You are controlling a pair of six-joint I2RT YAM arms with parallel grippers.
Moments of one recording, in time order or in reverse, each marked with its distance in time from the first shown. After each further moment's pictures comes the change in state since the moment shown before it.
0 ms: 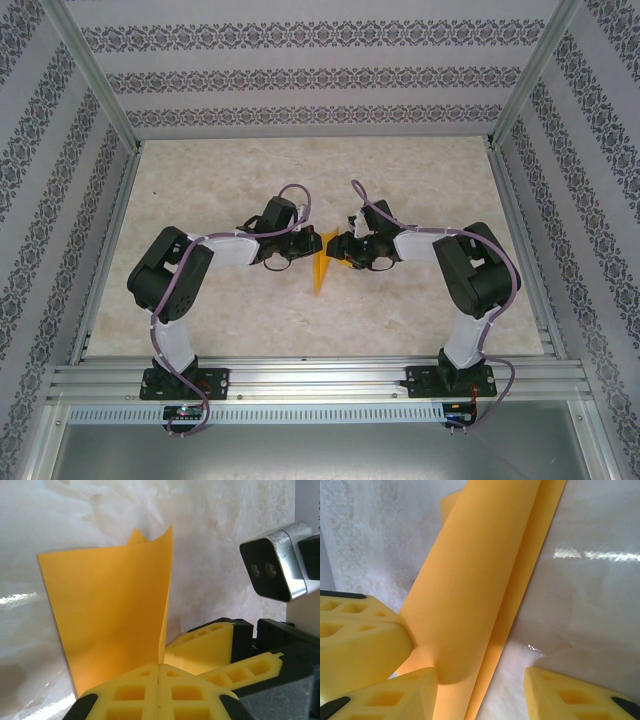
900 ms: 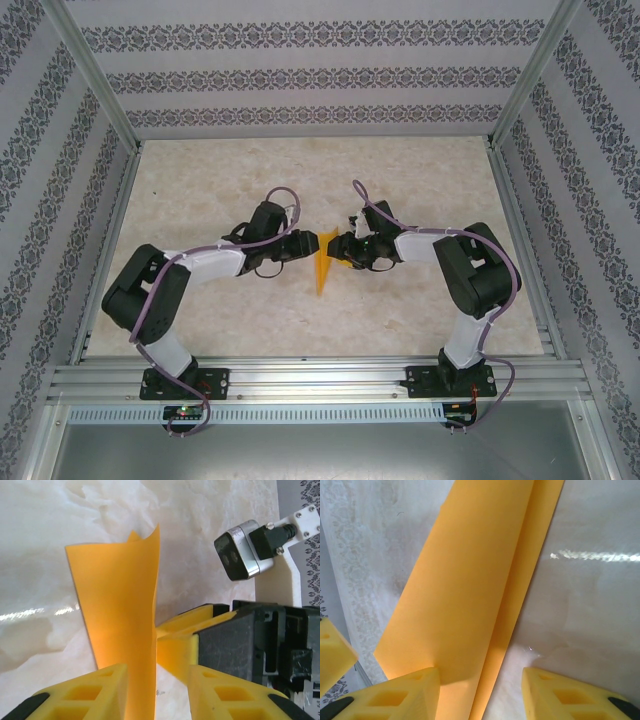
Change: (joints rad) left arm -0.007 -0.169 -0.117 0.013 -0.064 -0.004; right arm -0.005 -0.002 -0.013 0.021 -0.001 0.011
